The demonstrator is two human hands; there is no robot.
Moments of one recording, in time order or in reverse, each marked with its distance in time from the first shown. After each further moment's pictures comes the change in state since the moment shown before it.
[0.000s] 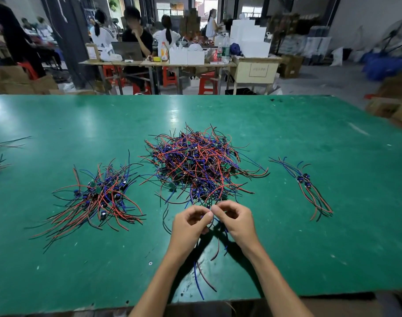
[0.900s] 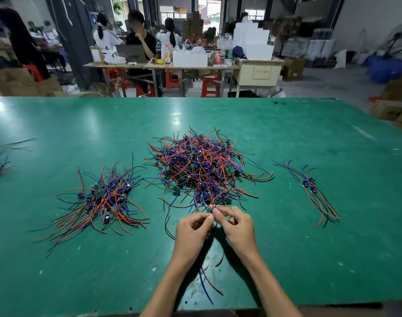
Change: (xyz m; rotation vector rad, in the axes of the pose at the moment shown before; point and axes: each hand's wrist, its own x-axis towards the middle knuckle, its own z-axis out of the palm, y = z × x) left_hand 0.003 -0.009 0.001 0.002 0.031 0.032; right_hand -0.004 0.000 0.019 -0.026 0.133 0.019
